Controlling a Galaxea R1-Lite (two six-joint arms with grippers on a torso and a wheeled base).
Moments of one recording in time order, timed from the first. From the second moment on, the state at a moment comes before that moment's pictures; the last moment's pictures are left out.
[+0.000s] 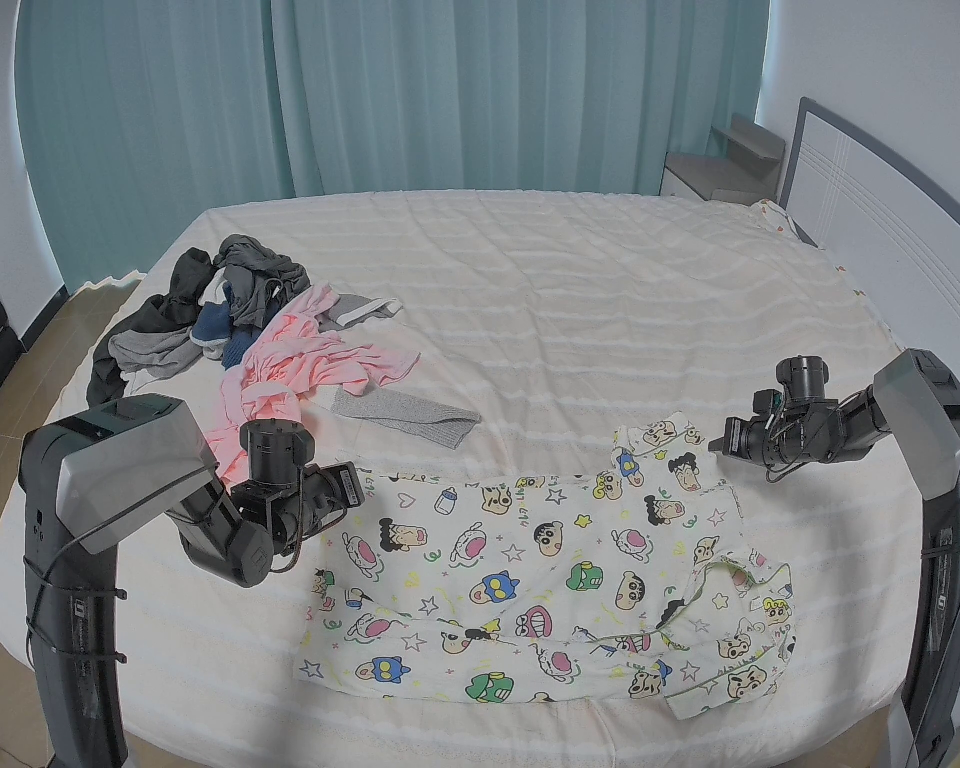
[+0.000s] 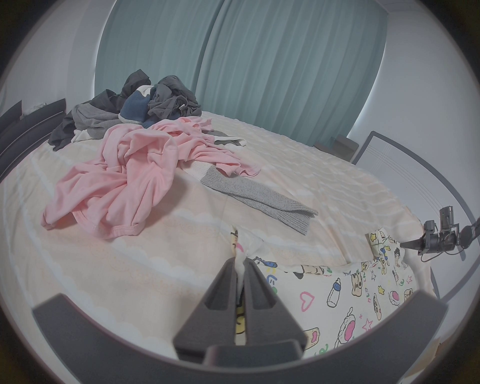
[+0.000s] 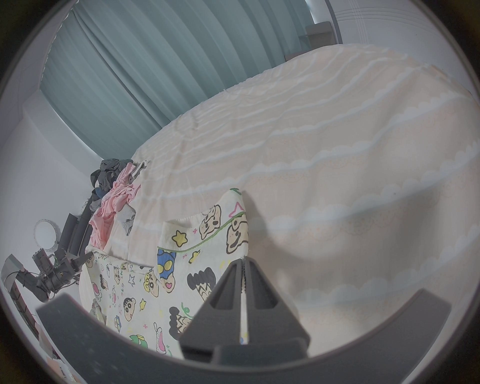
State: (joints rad) left arm -0.24 2.36 -0.97 -0.98 0.08 -0.35; right arm -0.05 2.43 -1.49 -0.27 0.37 0.19
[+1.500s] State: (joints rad) left arm -0.24 2.36 -0.93 -1.04 0.08 -0.35; right arm 0.02 2.58 -1.77 -0.15 0.39 0.27
